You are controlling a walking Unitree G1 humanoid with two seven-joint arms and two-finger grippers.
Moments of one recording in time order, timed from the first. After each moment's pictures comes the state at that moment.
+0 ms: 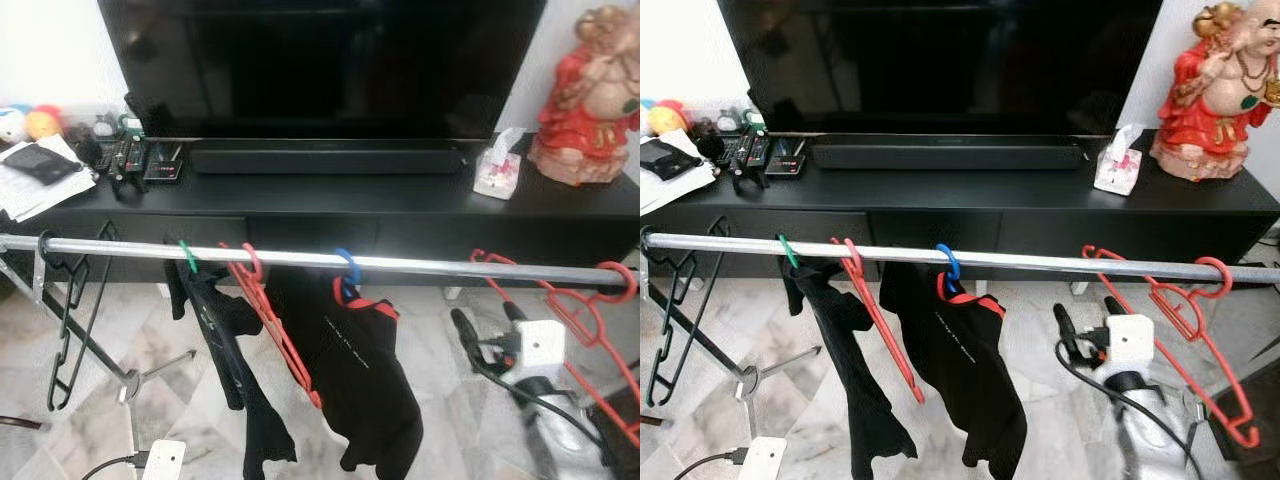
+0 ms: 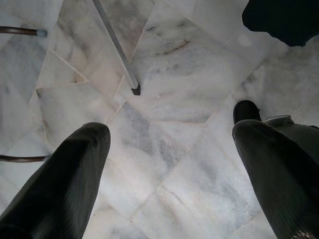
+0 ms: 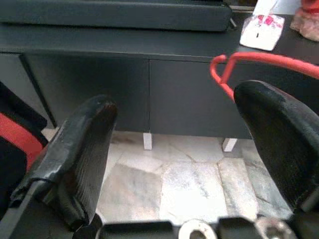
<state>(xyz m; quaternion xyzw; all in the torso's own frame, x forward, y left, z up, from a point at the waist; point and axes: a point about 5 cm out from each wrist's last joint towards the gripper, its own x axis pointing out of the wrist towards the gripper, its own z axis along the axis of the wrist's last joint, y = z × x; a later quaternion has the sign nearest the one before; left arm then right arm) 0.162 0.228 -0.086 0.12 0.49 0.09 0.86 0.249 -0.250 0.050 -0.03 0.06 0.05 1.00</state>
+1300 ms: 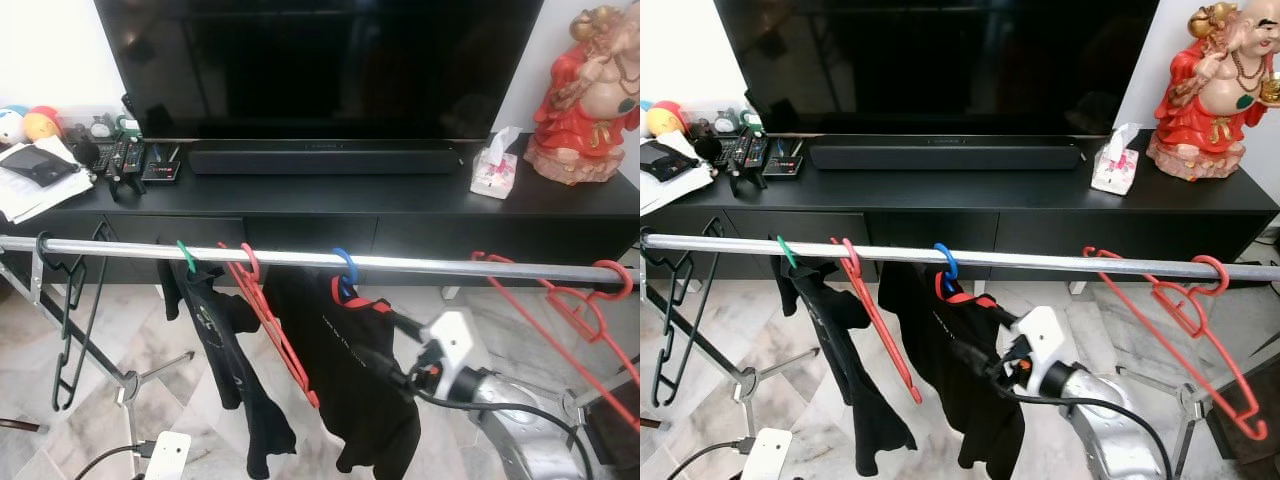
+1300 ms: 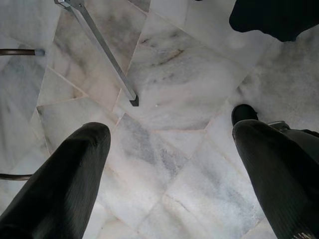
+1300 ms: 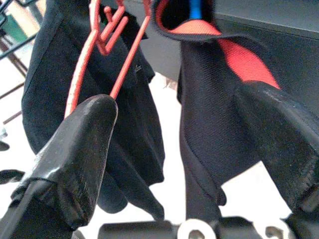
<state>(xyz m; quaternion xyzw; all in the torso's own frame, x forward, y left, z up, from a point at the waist) 0.171 0.225 -0.083 0.14 0.48 0.06 0.87 0.256 -0.160 0.055 0.00 0.12 0.39 0.91</state>
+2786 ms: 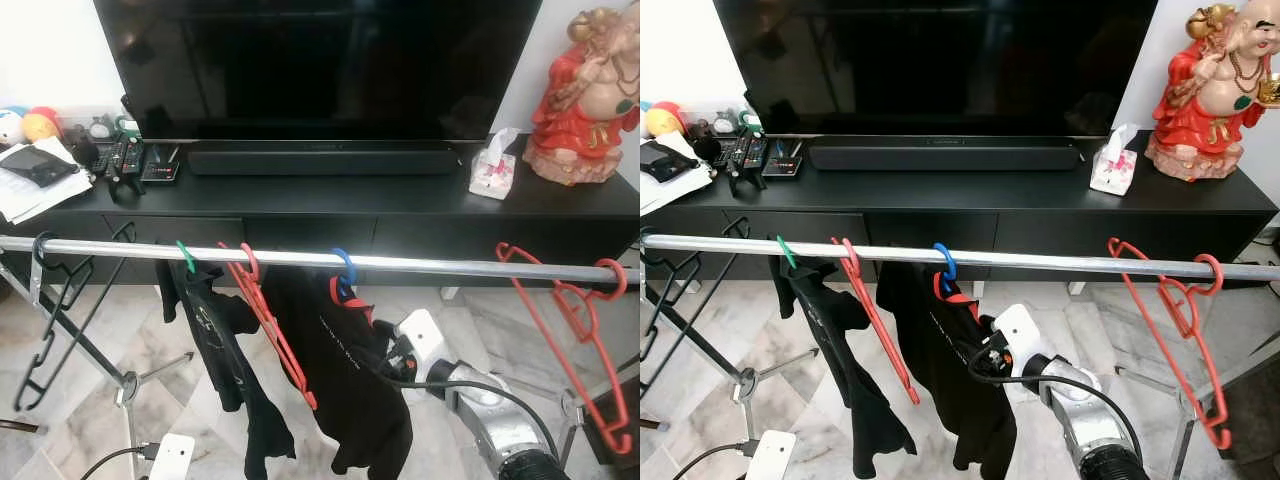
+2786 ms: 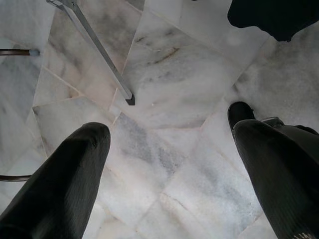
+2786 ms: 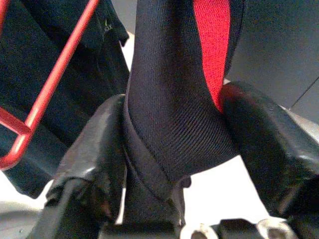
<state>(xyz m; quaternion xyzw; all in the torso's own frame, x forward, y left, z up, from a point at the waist) 0.169 0.221 -0.085 0.14 0.48 0.05 0.86 0.279 -0.154 0.024 -0.05 0.19 0.35 0.92</state>
